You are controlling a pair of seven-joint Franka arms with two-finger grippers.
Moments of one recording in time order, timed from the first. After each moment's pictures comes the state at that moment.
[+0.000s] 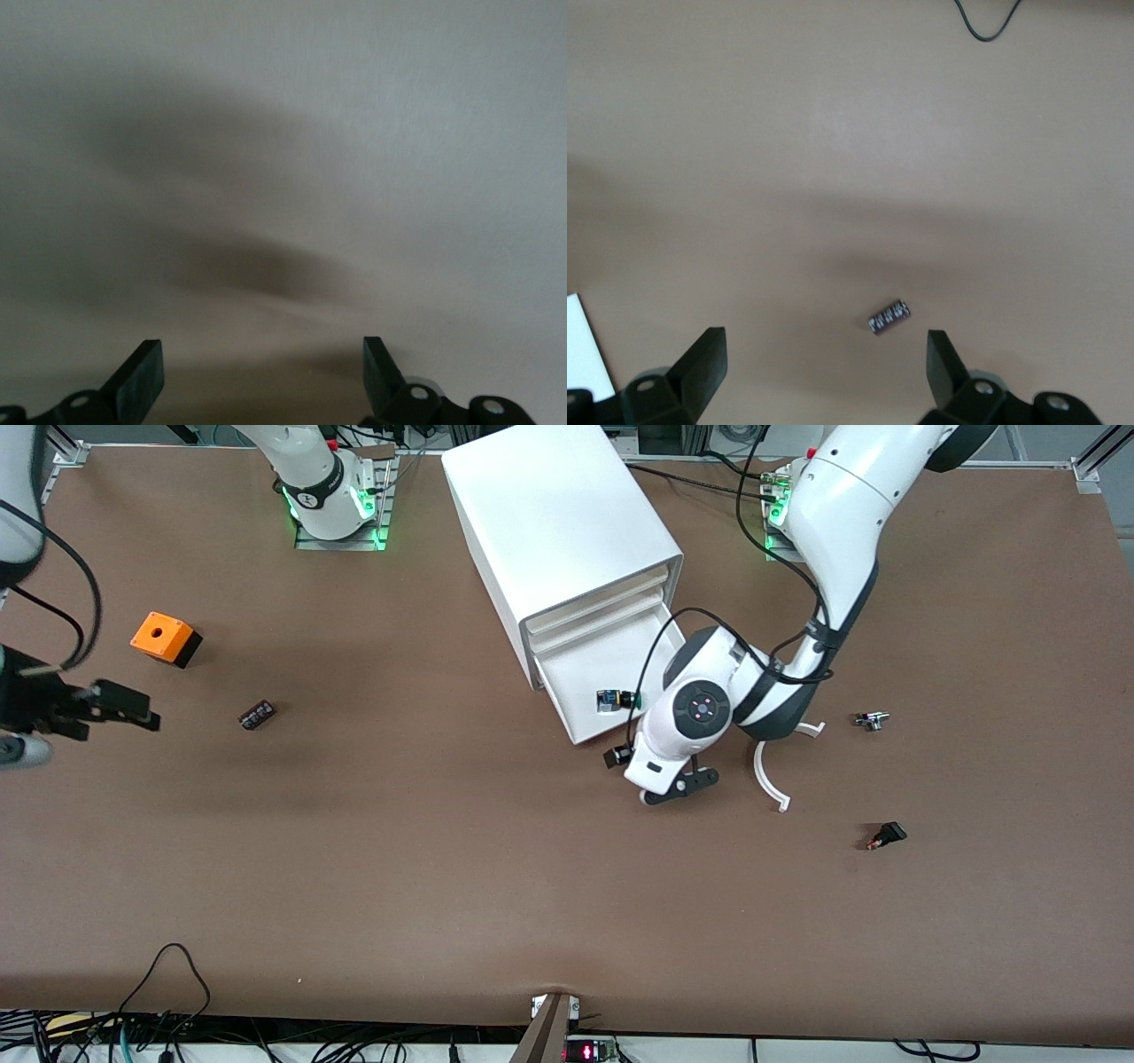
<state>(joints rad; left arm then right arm) -0.33 0.72 -0.29 -1.57 0.00 2.18 -0.94 0.02 0.23 -0.13 -1.44 0.11 1.65 -0.25</state>
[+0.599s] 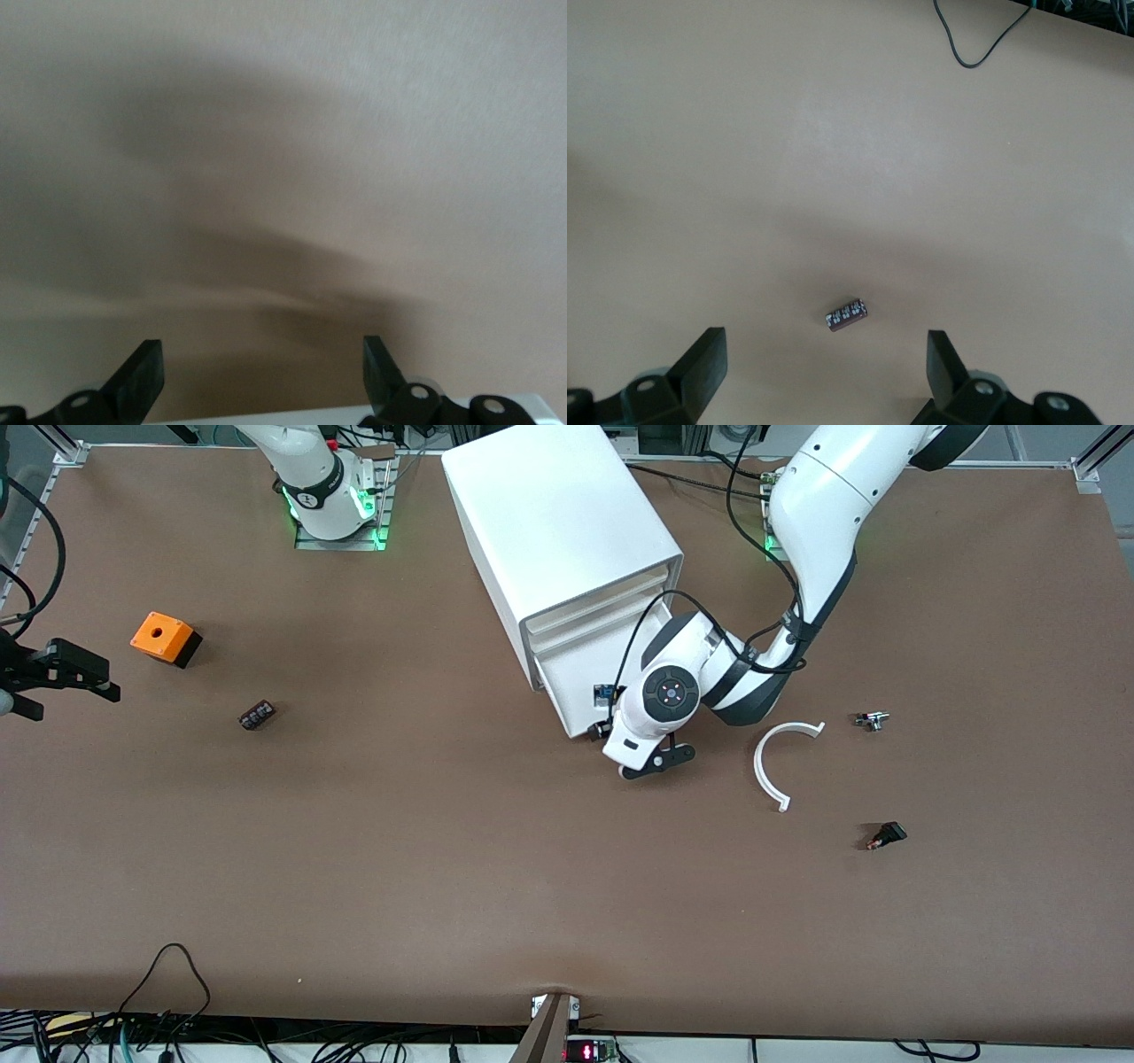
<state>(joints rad) -0.33 0.71 -0.35 -1.61 -0.01 2.11 -0.97 -0.02 0.16 -0.09 -1.51 0.05 1.71 -0.39</state>
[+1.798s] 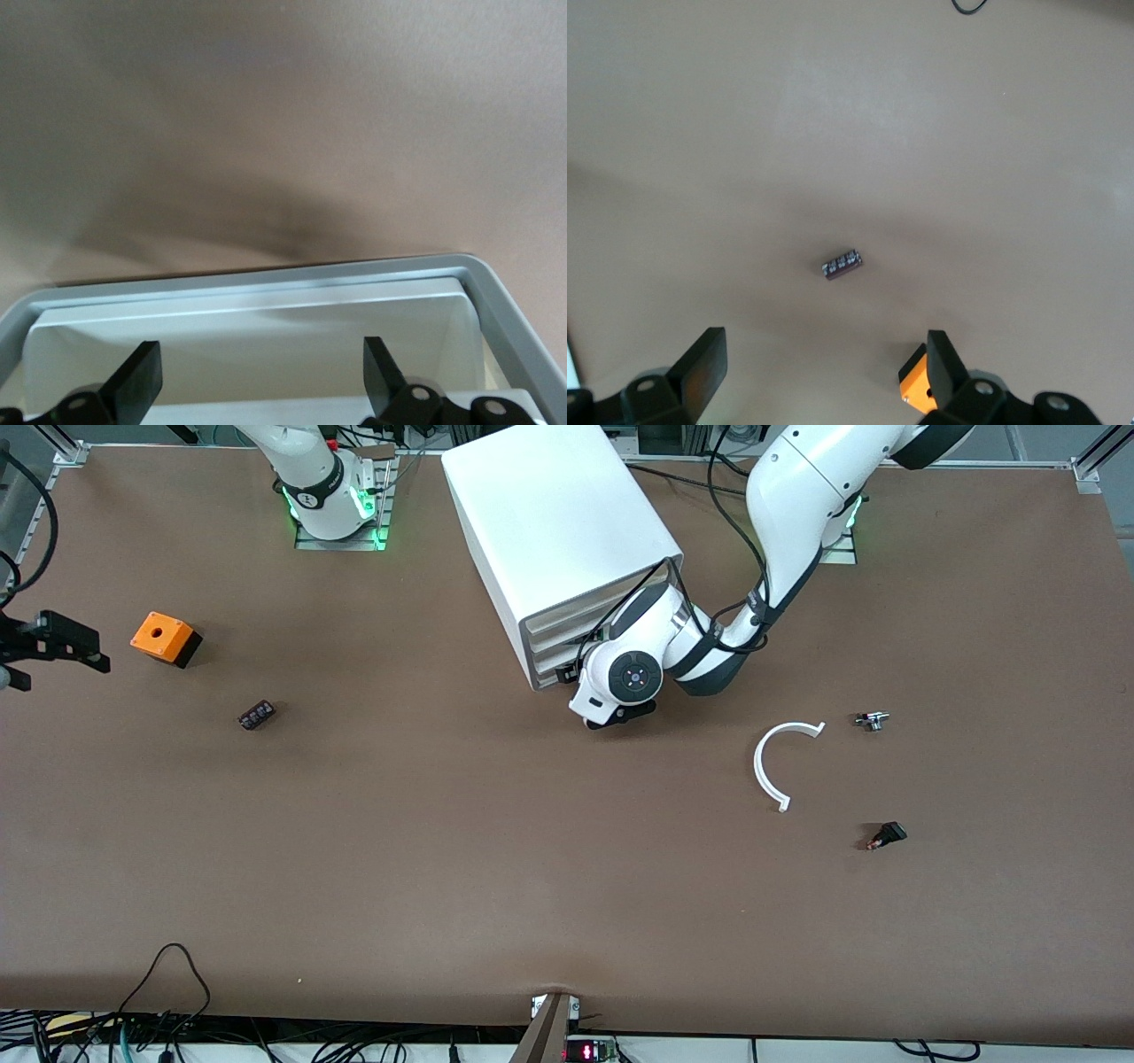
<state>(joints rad) -0.34 0.72 -0.45 -1.67 -0.22 2.03 -0.96 -0.02 0.11 -0.10 -1.51 0.00 1.57 -0.39</state>
